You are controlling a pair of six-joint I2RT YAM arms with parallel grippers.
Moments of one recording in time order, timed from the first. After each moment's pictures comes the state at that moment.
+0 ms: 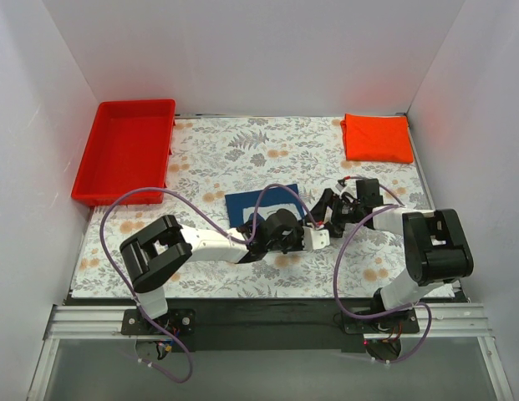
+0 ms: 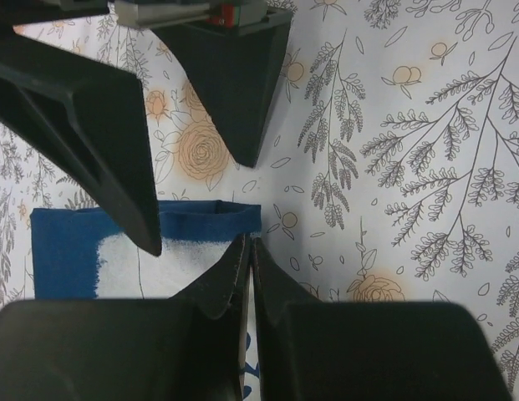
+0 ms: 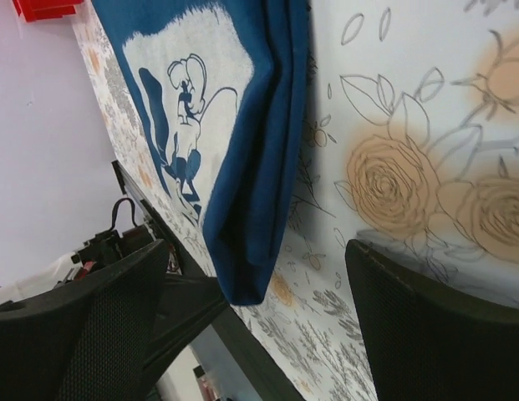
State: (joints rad) left arm -1.09 1.77 0.94 0.29 0.05 0.54; right arm 0.13 1.58 0.64 -0.02 -0.85 0.60
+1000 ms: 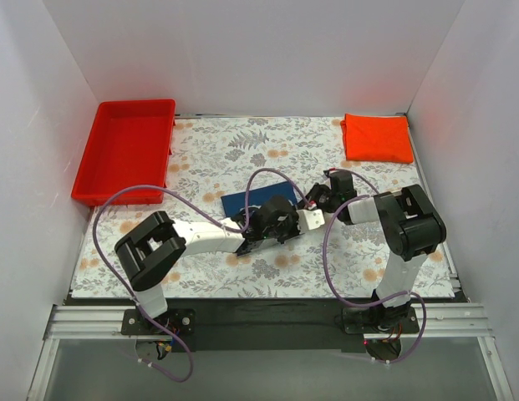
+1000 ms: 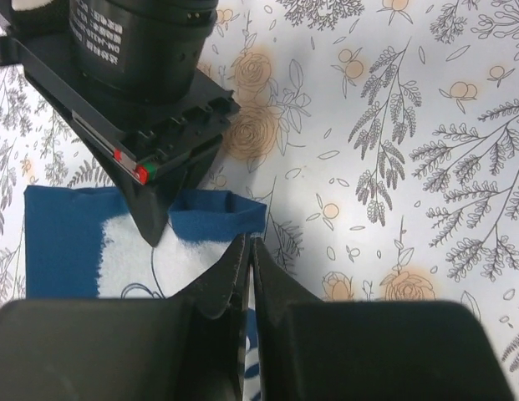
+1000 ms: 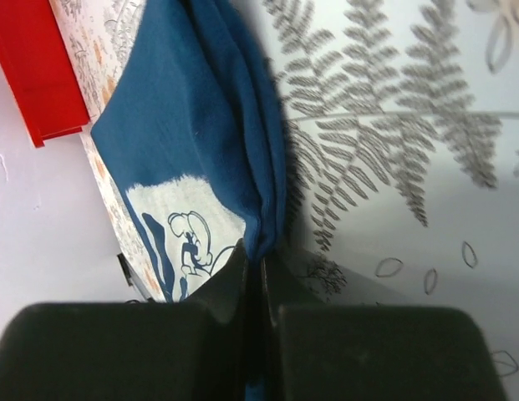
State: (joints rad) left arm -1.01 1.76 0.99 0.22 0.09 0.43; right arm 0.32 1.84 0.74 0.38 -0.56 0.95
